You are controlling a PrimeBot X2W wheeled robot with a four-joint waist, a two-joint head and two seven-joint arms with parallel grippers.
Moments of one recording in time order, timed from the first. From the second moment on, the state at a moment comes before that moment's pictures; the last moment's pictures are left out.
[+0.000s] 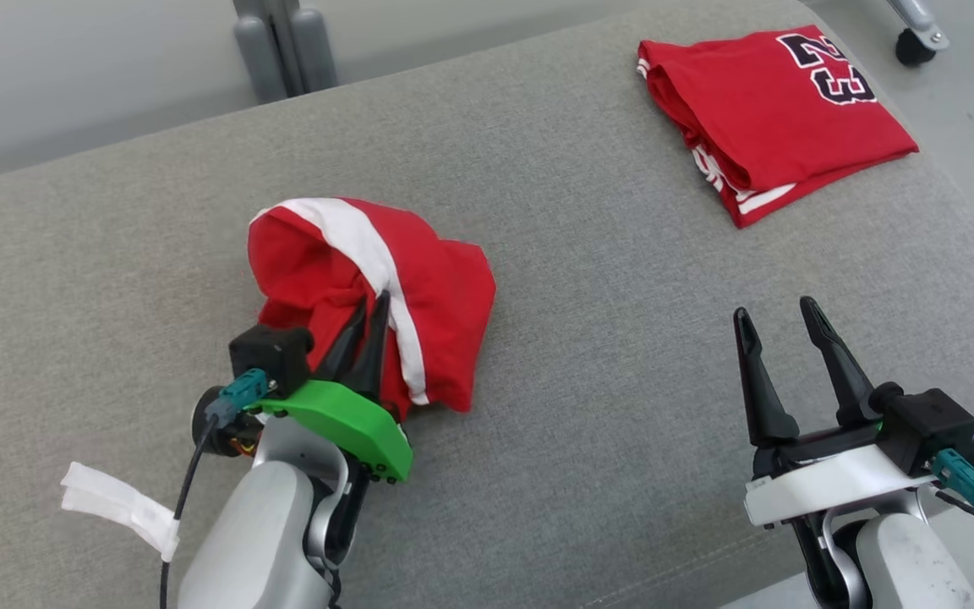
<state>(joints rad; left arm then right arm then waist) -0.38 0.05 -0.35 0.42 -0.44 -0.07 -0.10 -0.08 -0.11 0.10 0.07 0.22 0.13 -0.26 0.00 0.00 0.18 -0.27</state>
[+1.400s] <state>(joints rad) 0.04 0.14 -0.19 0.09 -0.35 0.06 -0.26 0.02 -0.11 0.14 0.11 0.23 0.13 -0.26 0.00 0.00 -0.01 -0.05</state>
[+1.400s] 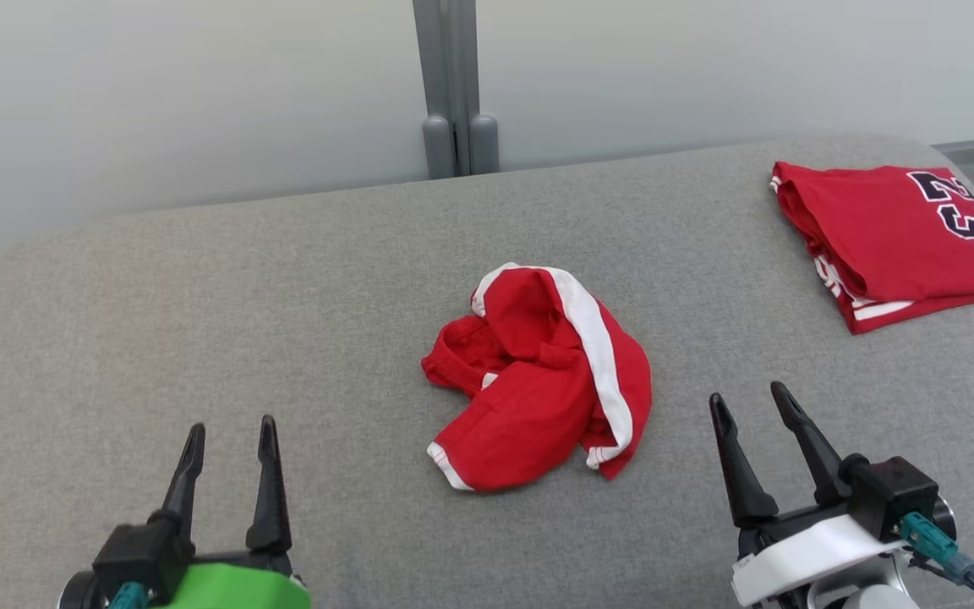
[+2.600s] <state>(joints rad) 0.22 0.05 -0.09 0.07 -0.14 -0.03 -0.26 0.10 -0.10 0.21 0.12 0.24 0.13 -0.26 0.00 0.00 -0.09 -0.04</state>
